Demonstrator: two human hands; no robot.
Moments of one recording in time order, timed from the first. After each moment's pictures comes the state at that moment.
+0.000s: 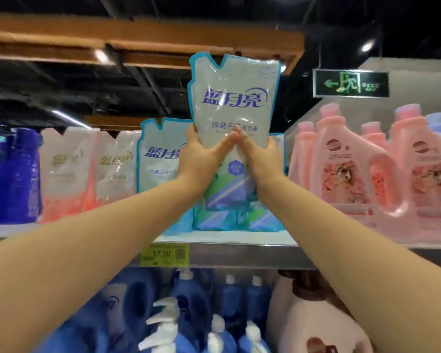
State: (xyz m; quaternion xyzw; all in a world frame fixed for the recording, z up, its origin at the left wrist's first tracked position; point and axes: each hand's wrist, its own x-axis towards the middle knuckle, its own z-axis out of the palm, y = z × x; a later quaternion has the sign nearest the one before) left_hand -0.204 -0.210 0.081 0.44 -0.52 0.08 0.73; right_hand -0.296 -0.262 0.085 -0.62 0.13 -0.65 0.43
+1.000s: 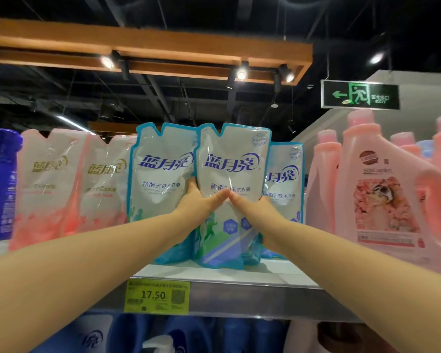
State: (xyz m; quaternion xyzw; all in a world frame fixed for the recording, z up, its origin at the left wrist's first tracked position) left_hand -0.133 -0.279 0.053 0.57 -0.51 -0.08 0.64; right_hand -0.245 -0.345 0.050 -0.69 0.33 -0.47 0.43
